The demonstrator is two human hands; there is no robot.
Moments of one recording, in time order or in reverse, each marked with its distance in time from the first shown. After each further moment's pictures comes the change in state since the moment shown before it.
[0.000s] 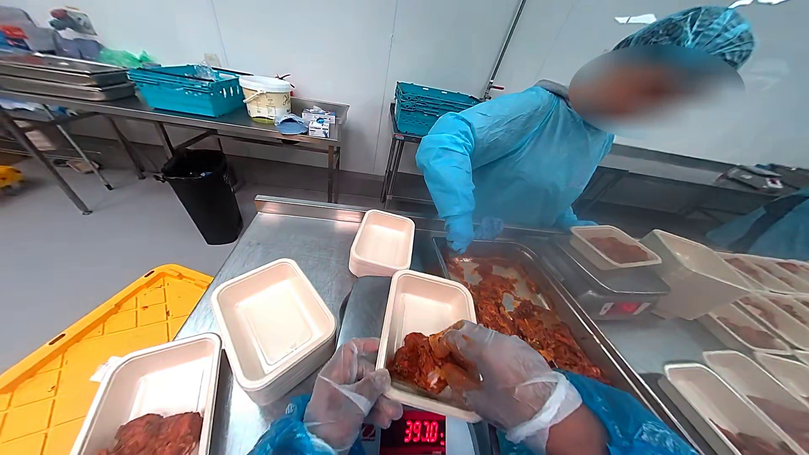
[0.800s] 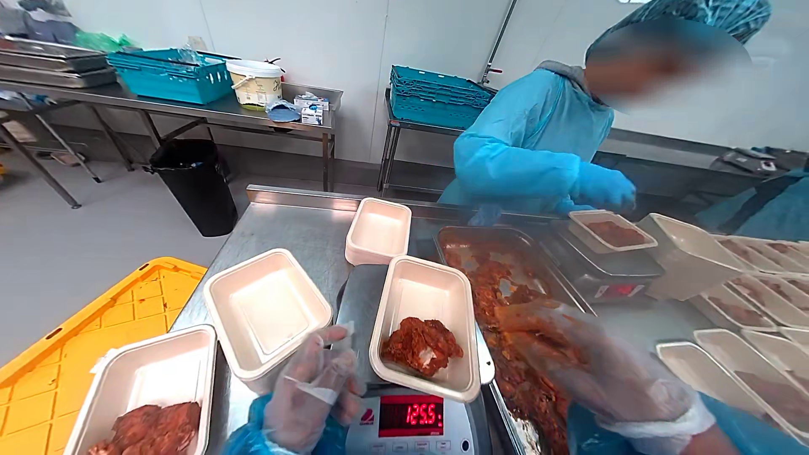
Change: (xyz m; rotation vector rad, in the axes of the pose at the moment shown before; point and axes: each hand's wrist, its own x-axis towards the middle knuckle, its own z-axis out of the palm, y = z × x) left_hand -0.013 0.002 -0.032 0.200 0.059 0.165; right_hand -0.041 0.091 0.020 0.189 0.664 -0.170
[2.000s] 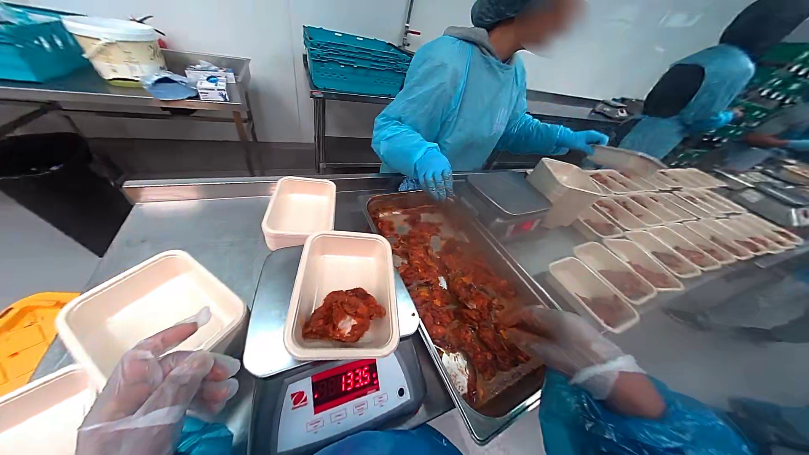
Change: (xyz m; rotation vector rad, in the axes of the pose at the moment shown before) left_hand -0.001 0.017 -0.032 0.155 0.036 0.177; right_hand -0.105 0.065 -0.036 -0.060 -0.375 0.747
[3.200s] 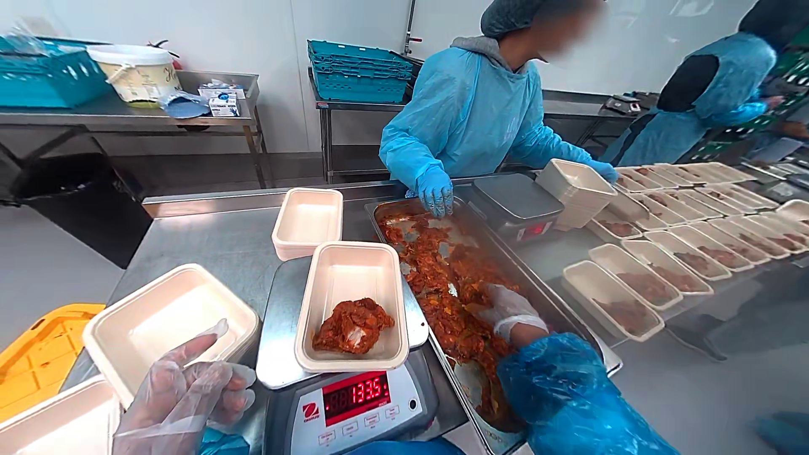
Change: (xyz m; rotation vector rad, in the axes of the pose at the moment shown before) left_hand 0.002 -0.004 0.001 -0.010 0.019 -0.020; right_hand 0.105 -0.023 0.054 -0.159 -0.022 0.305
